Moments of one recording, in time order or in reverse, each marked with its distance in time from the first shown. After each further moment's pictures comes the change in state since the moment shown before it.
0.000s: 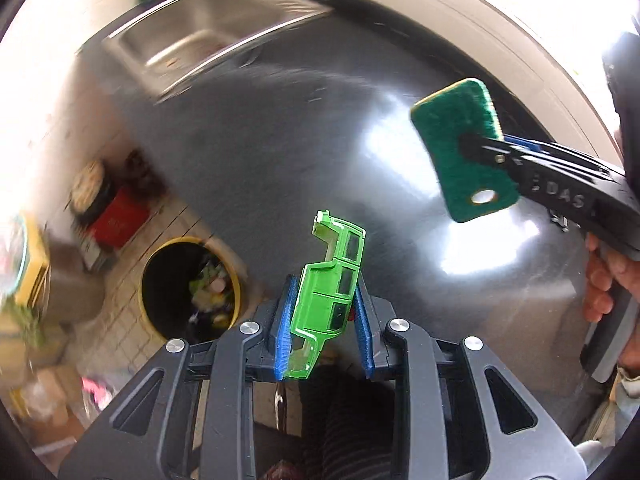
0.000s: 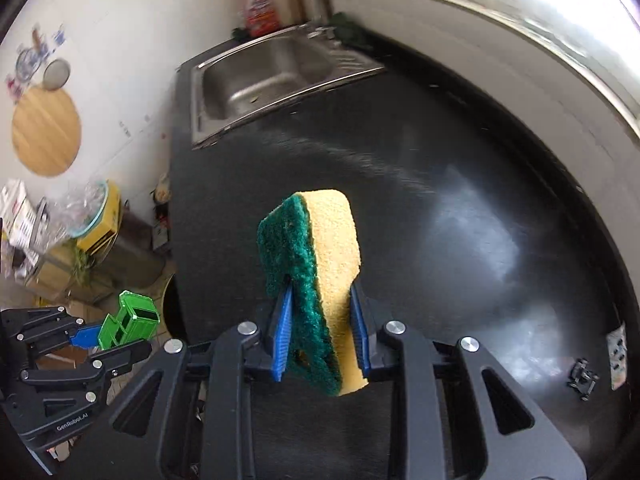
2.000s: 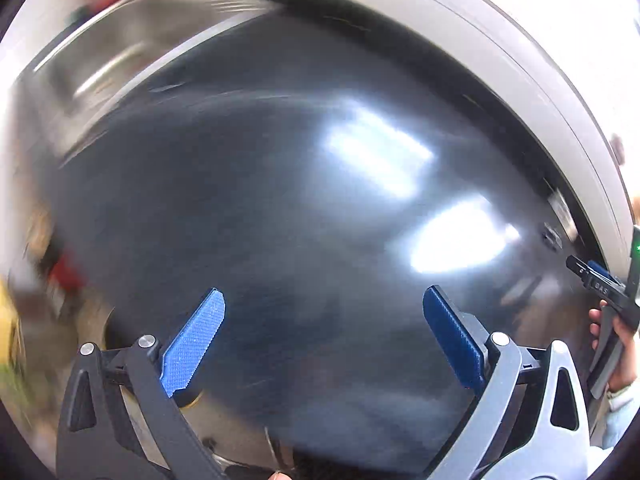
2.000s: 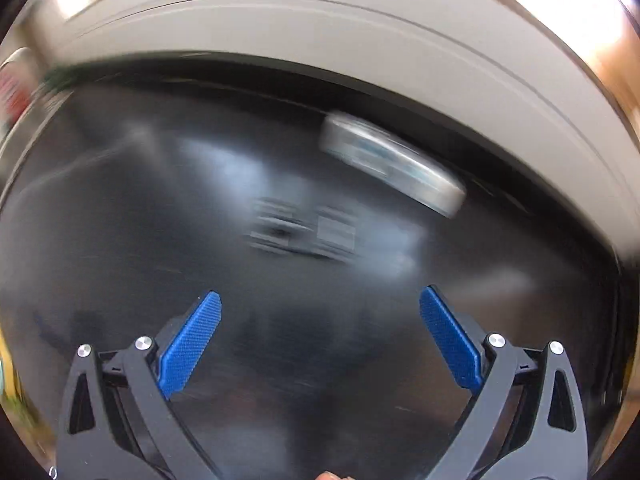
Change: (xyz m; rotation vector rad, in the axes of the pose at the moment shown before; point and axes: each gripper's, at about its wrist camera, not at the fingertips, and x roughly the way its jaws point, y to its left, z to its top) left arm 0.084 -0.080 0.091 0.207 0.030 -0.169; right arm -0.098 -0.291 -0.218 0.692 0.049 -0.581
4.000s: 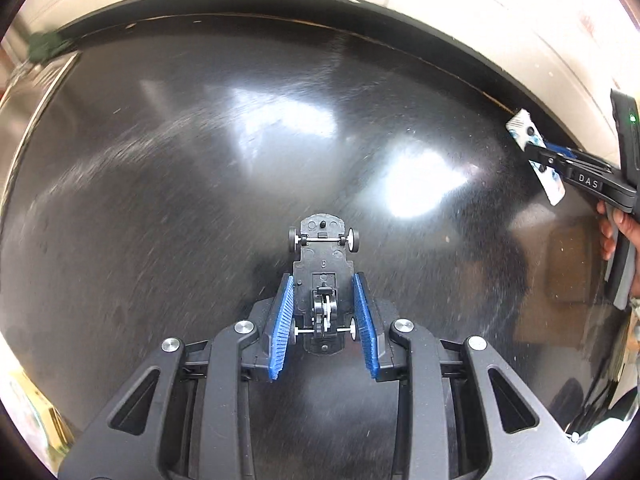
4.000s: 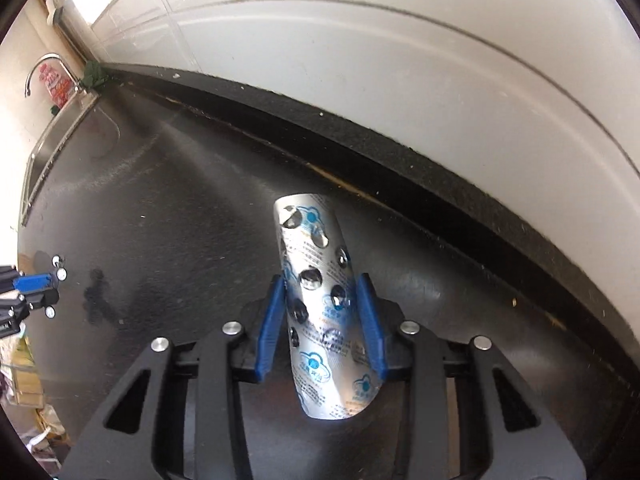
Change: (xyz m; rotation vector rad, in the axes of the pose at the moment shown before) left arm 0.077 -0.158 0.023 0.259 0.144 0.001; right arm 0.061 -0.007 0.111 -0.208 0.015 0.297
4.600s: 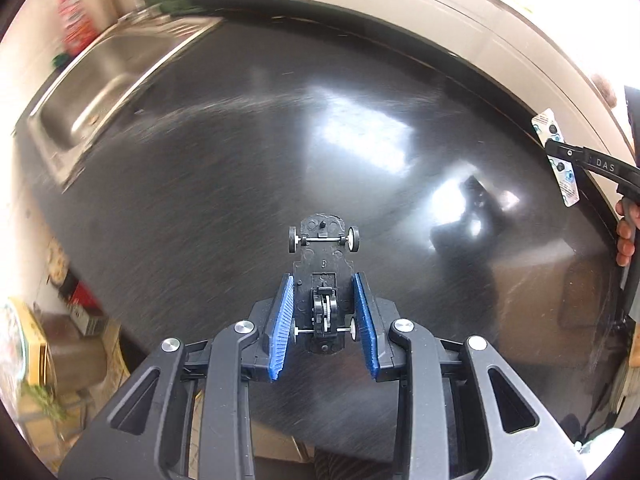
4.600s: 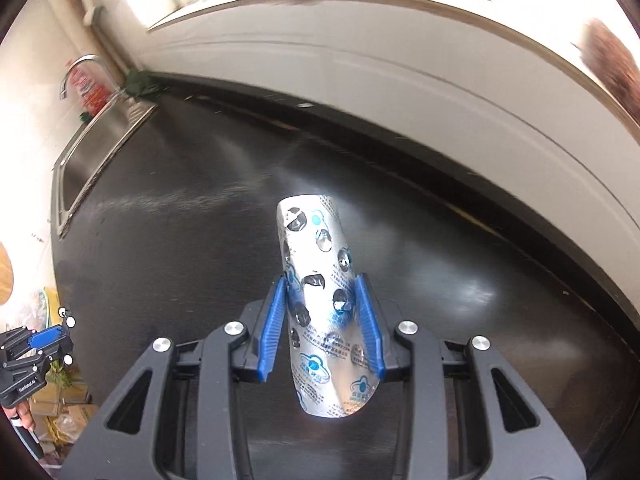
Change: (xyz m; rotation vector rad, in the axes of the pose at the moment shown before) left arm -0.088 0.095 -0.098 -0.209 -0.121 0.120; right arm -0.036 0.145 0.009 -0.044 -0.049 0.057
